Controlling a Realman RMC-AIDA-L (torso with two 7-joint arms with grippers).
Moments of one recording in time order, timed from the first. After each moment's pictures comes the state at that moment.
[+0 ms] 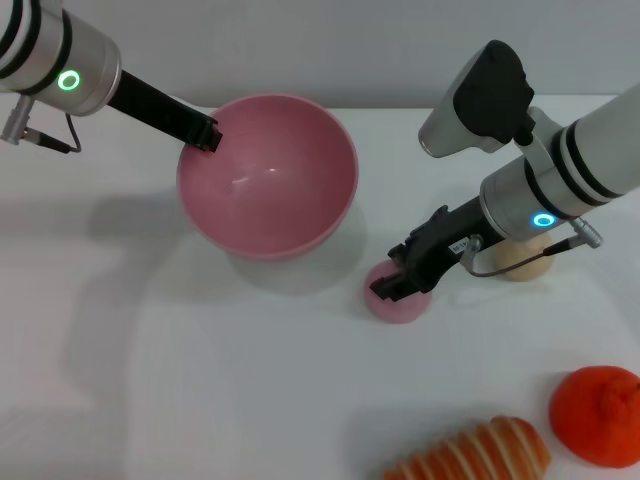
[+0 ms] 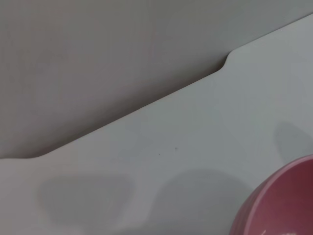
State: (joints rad) left arm -0.76 -2.06 1.14 1.28 2.60 1.46 -2.65; right arm 0.81 2.08 -1.41 -0.82 -2.32 -1.21 2.19
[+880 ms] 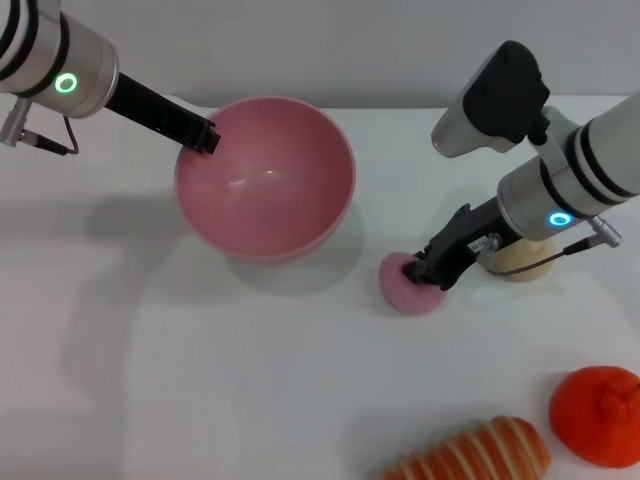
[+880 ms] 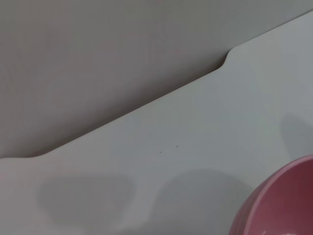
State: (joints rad) left arm -0.76 -2.06 1.14 1.28 2.60 1.46 -2.63; right arm 0.78 2.07 -1.41 -0.89 -2.39 -1.23 2.26
